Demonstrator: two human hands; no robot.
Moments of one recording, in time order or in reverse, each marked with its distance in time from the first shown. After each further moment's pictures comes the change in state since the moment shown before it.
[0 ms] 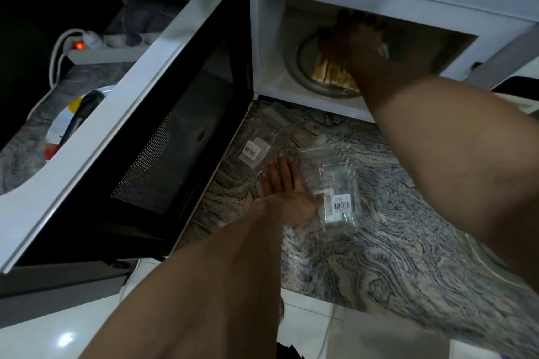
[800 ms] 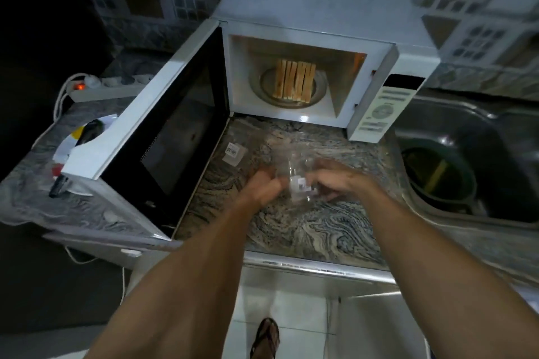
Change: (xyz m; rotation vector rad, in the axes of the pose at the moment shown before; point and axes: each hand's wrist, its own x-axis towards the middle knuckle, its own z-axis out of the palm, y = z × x) left_hand -0.060 -0.011 -0.004 -0.823 0.151 0.247; right_hand -0.277 0.098 0.023 0.706 -0.672 0.212
